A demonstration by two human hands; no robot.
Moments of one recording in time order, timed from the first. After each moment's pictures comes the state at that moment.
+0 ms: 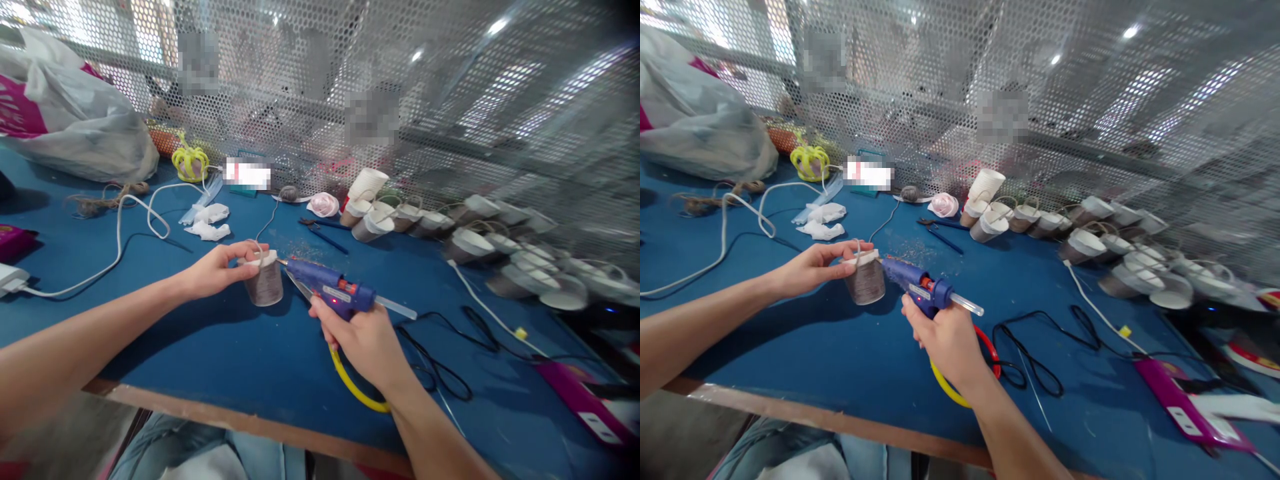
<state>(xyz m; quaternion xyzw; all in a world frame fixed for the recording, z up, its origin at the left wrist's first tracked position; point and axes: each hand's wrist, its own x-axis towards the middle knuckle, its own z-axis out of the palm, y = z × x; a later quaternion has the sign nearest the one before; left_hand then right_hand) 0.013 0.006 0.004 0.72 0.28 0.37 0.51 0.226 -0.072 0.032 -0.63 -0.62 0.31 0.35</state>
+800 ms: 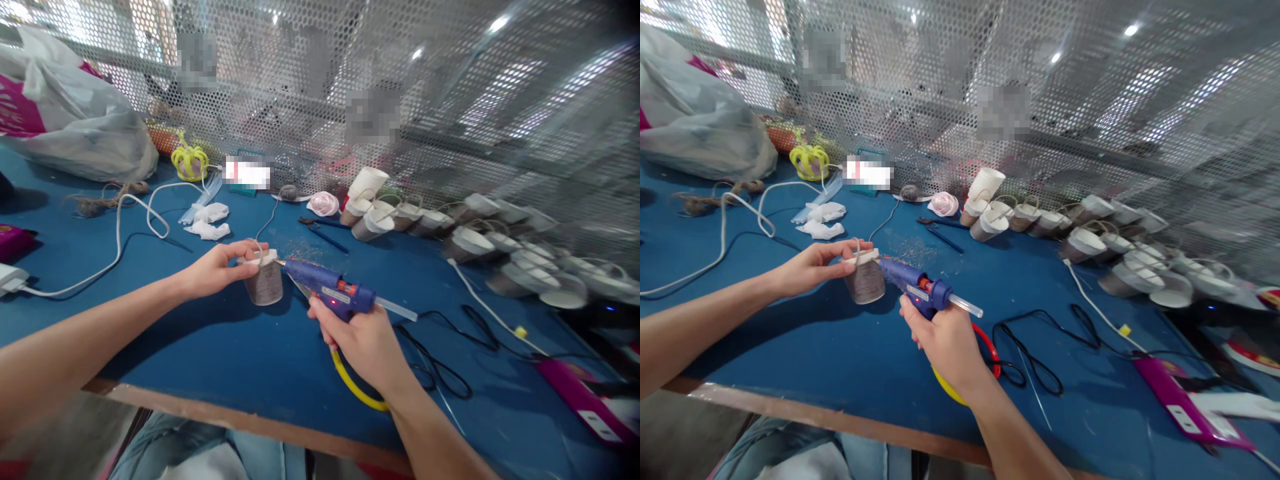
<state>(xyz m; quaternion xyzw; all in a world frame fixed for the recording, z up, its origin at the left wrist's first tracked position) 0.013 0.005 0.005 0.72 0.29 0.37 0.51 0.224 -0.075 0.033 -0.63 -0.62 0.31 0.34</state>
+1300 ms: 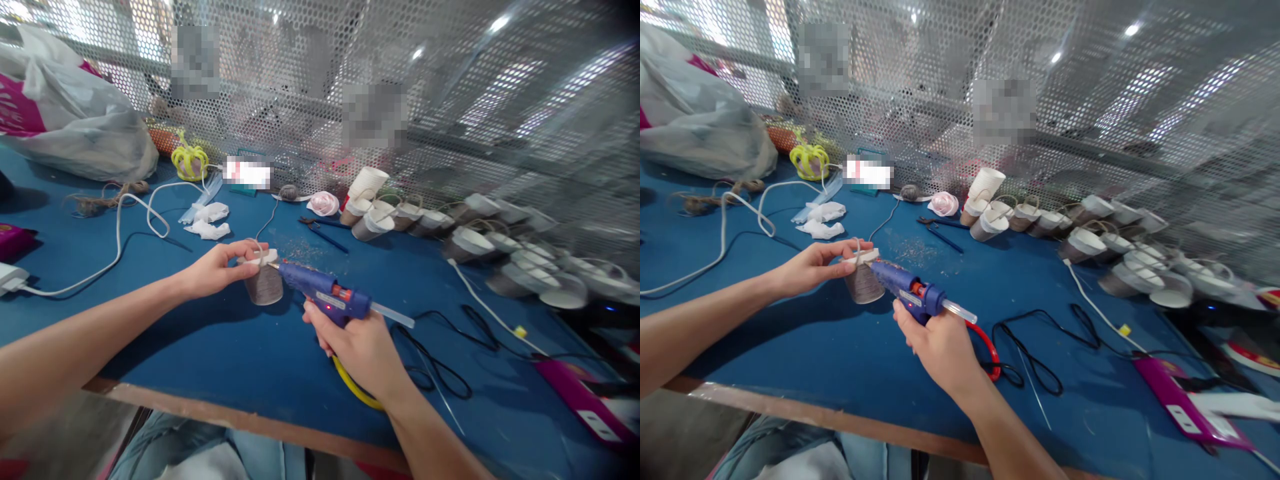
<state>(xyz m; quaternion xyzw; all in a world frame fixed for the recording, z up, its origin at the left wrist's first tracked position) 0.014 0.004 0.005 0.72 0.29 0.37 0.51 0.222 -0.079 0.031 -0.62 -0.65 0.29 0.33</state>
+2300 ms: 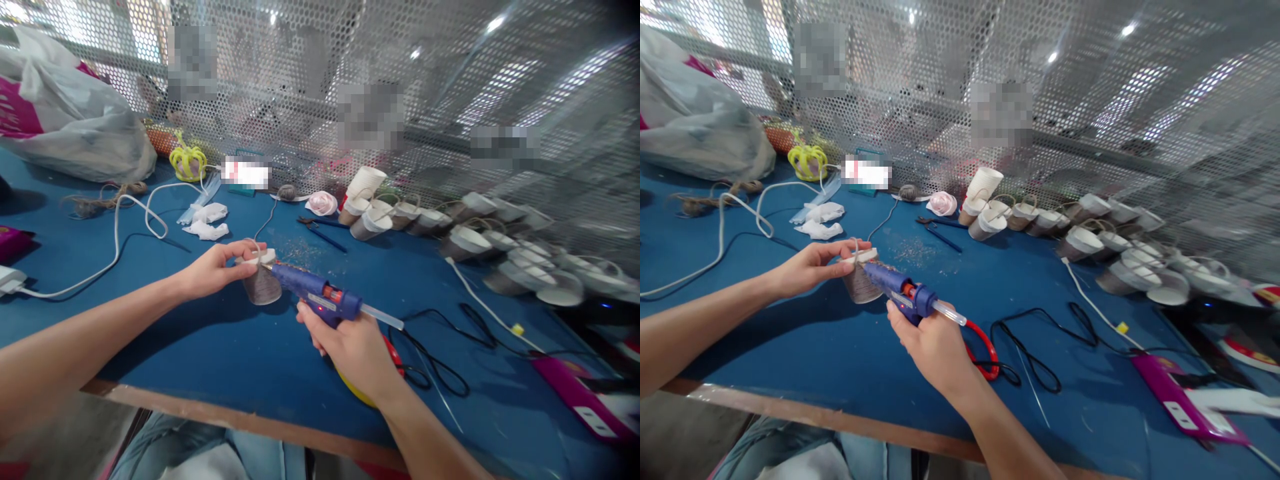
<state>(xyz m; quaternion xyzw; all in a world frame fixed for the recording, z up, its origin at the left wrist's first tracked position) 0.013 0.004 0.006 0.72 0.30 0.37 0.51 0.224 -0.081 0.019 -0.60 -0.71 0.21 0.30</state>
